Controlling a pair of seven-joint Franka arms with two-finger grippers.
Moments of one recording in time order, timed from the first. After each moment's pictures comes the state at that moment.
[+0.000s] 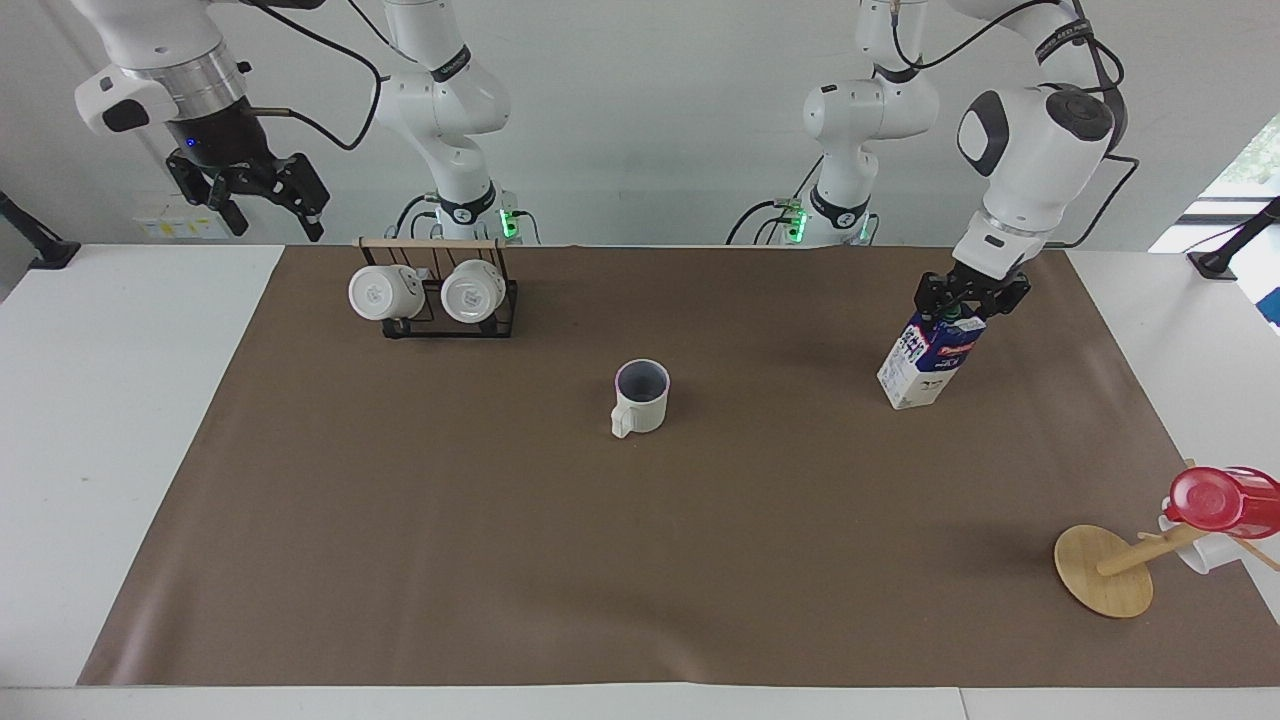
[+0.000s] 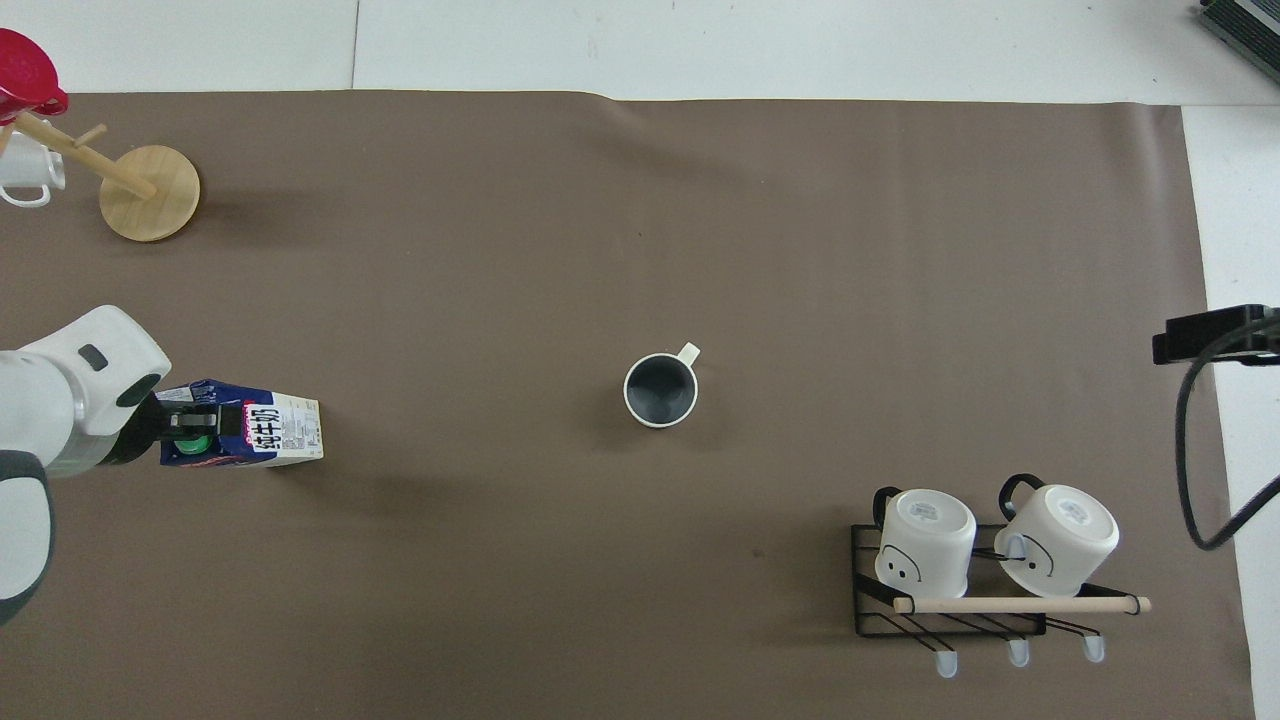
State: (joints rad) left arm 0.03 -0.23 -0.06 -2.25 -0.02 2.08 0.04; right arm 0.05 -0.09 -0.07 -1.58 -0.03 1.53 0.03
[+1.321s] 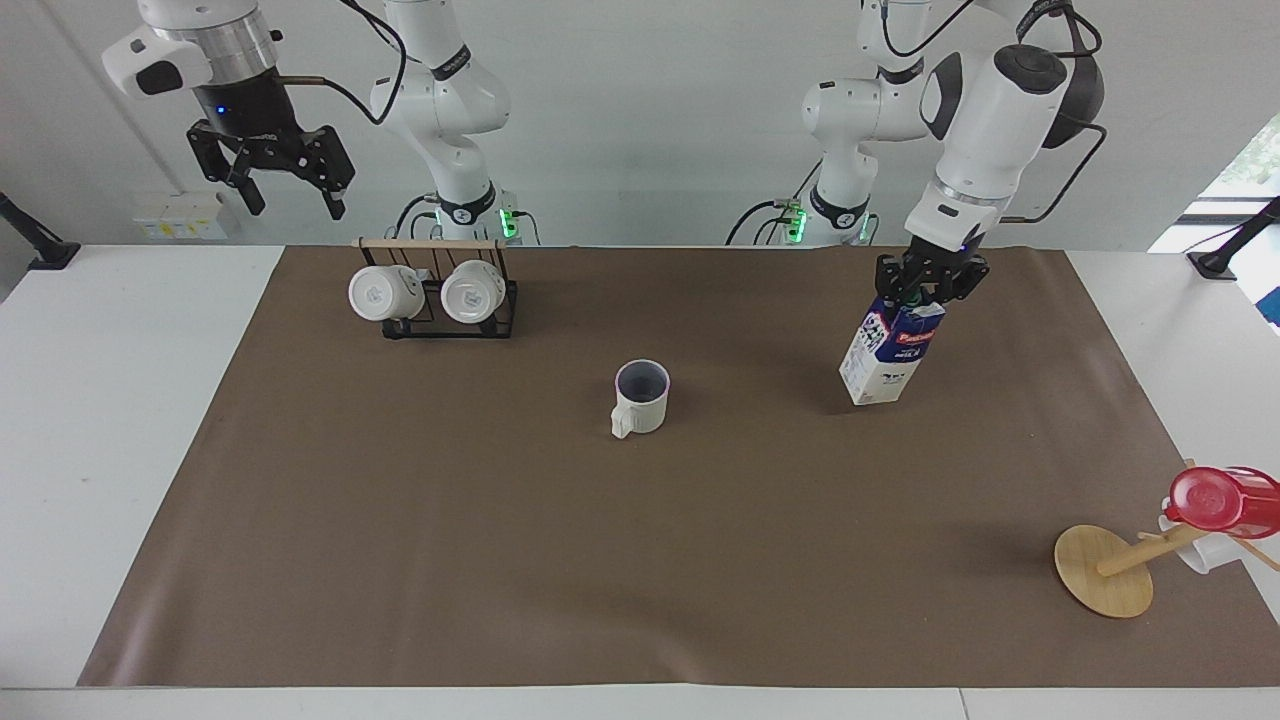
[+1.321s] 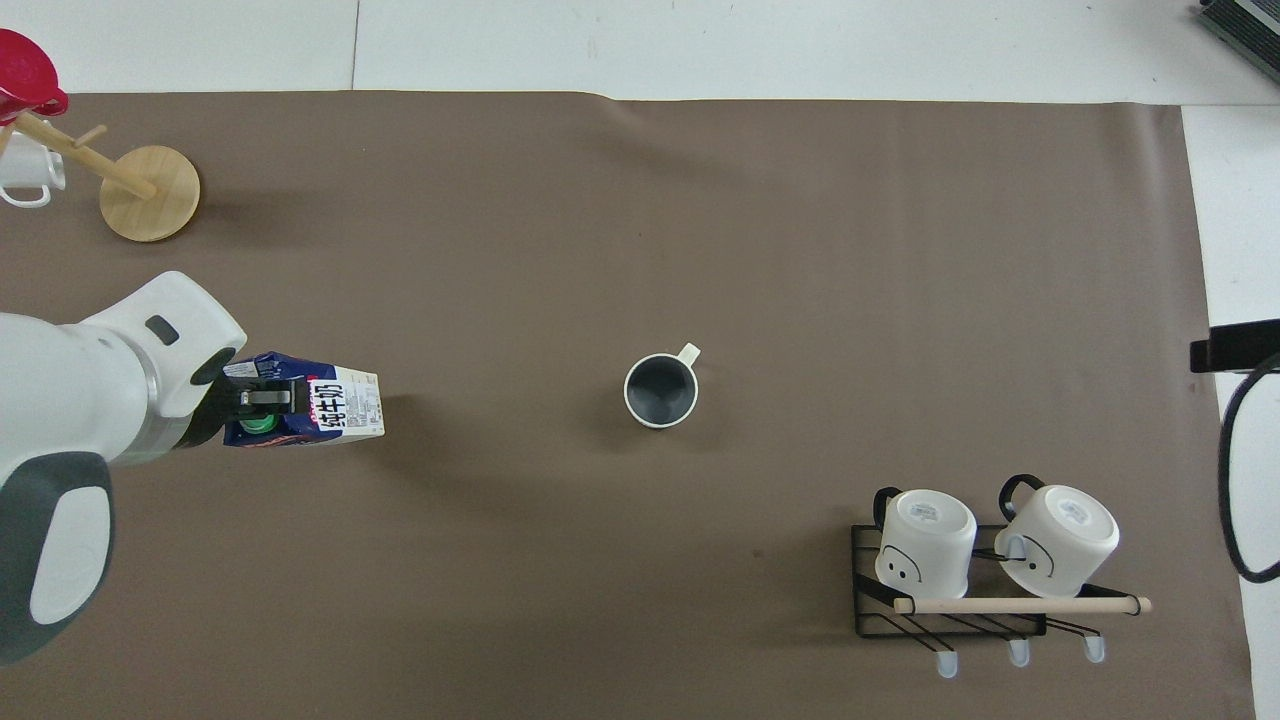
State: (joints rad) left arm -0.14 -0.23 -0.09 -2.11 -0.02 2.00 -0.17; right arm 0.05 -0.14 -0.08 -1.57 -0.03 1.52 0.05
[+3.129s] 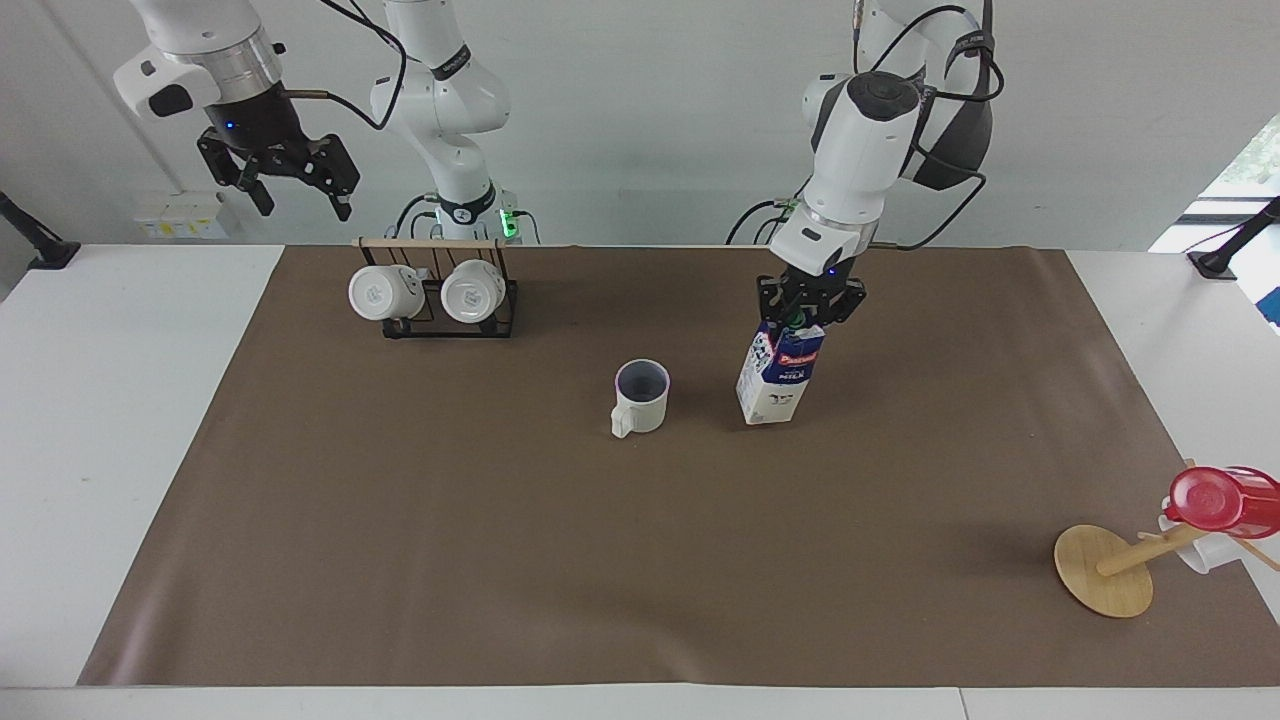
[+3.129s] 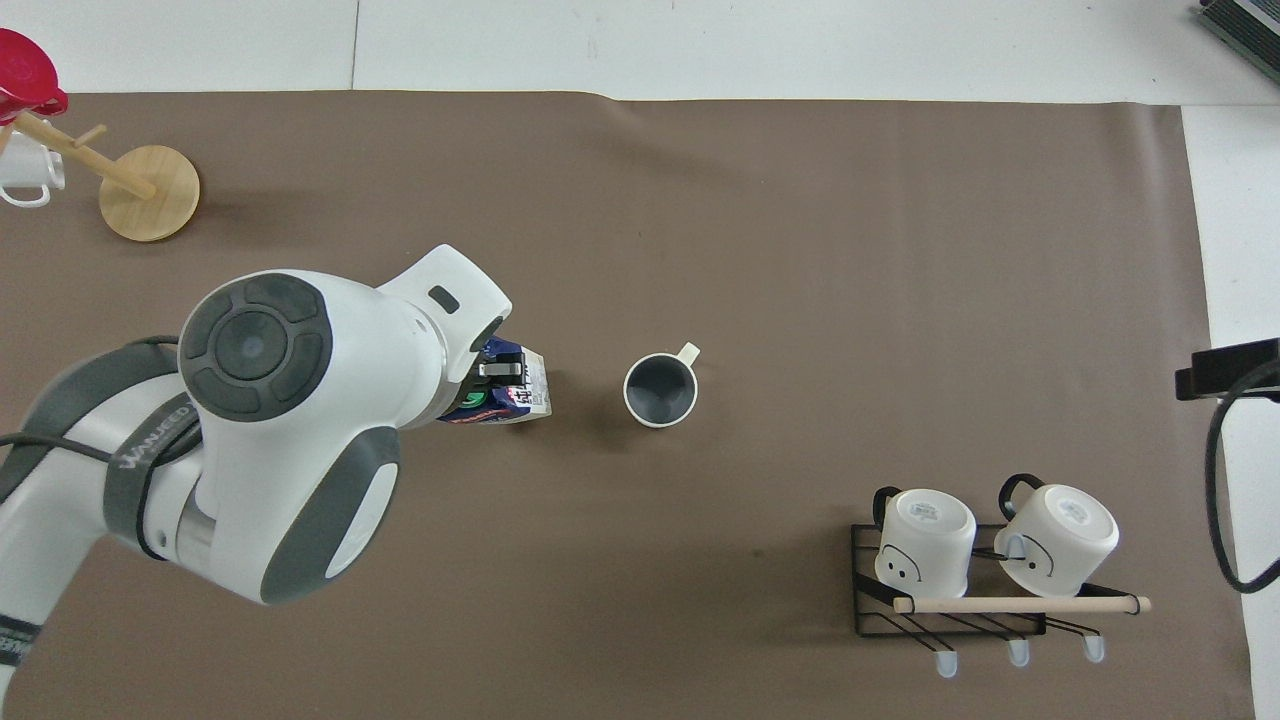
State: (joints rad) left arm -0.43 0.01 -0.10 -1.92 -0.02 2.05 -0.47; right arm 0.05 -0.13 -0.08 -1.58 -0.03 1.45 0.05
